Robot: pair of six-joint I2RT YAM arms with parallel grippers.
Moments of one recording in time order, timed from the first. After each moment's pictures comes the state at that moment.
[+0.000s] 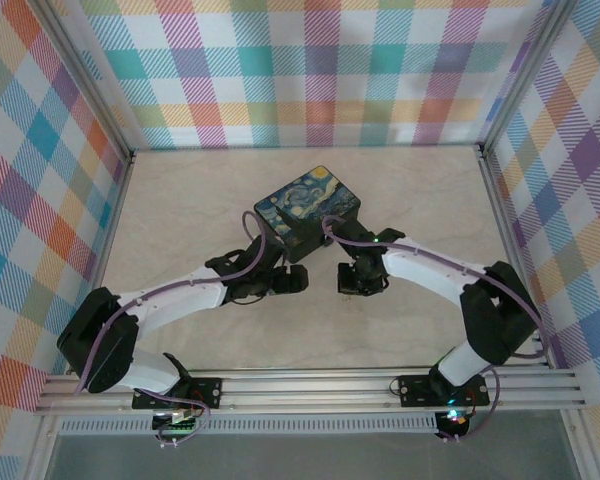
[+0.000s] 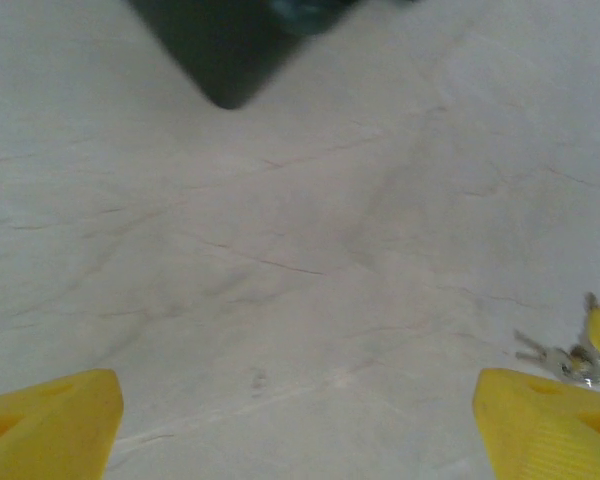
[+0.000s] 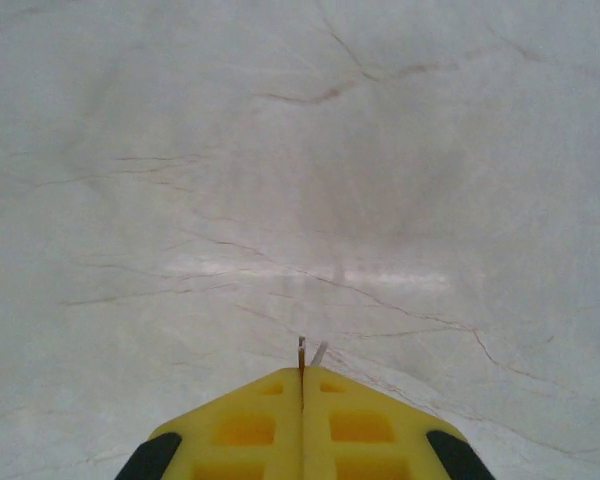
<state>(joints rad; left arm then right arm) -0.77 1.41 0.83 -0.37 0.04 -0.76 0.70 1.55 1.03 -0.82 -0.09 0.65</state>
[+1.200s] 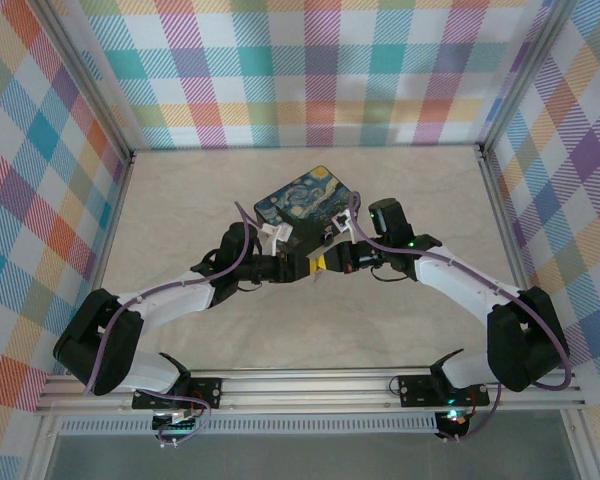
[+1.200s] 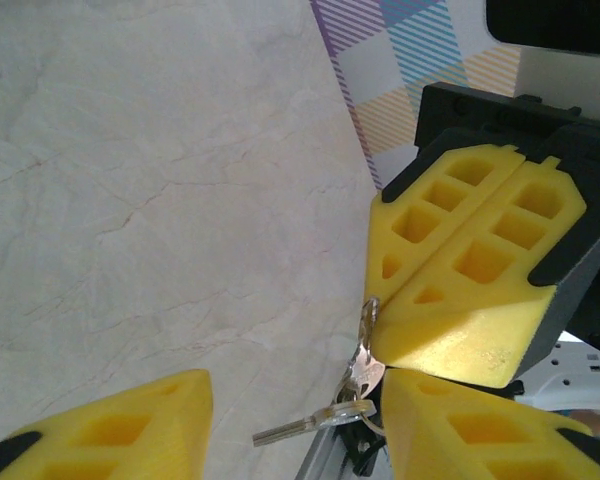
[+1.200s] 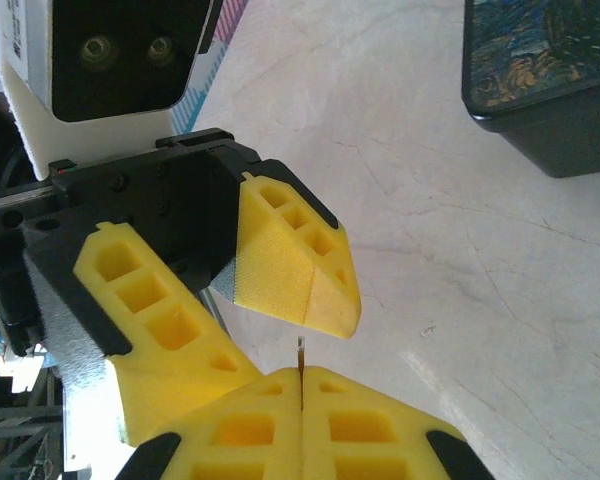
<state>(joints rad) -0.61 1.39 0.67 0.26 0.69 -0.76 0.51 1.38 0.88 -0.25 -0.84 0.37</state>
